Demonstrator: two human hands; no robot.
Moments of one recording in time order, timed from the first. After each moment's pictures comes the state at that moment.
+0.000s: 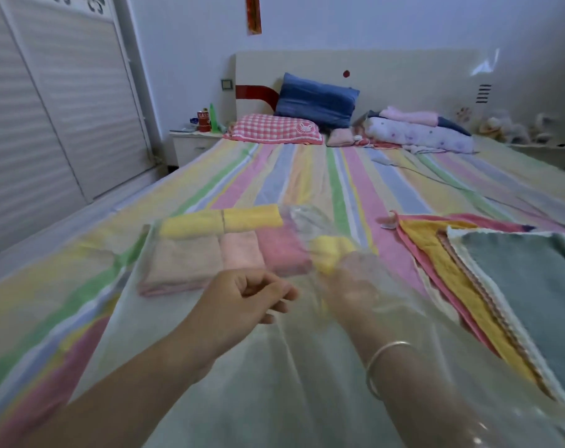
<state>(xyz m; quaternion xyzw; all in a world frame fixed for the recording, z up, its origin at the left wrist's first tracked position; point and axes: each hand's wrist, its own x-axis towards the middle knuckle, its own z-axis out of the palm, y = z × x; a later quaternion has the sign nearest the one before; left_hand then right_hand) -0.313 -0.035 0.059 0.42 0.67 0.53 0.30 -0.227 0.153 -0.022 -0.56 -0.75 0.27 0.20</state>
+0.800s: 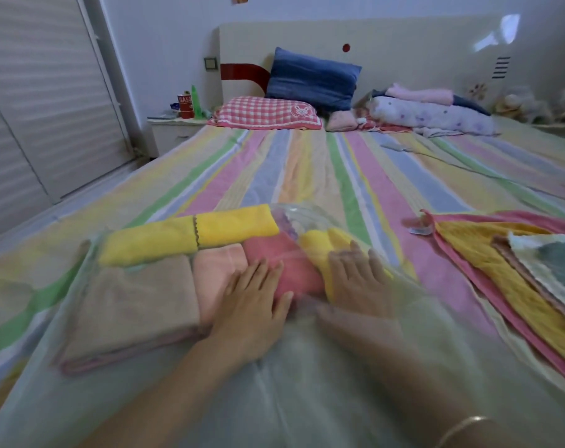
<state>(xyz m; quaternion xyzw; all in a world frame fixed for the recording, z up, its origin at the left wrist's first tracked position) -0.434 0.159 -0.080 0.58 0.81 0.12 -0.01 -0.289 0.270 -0.090 -0.40 -0.89 -0.10 0.20</state>
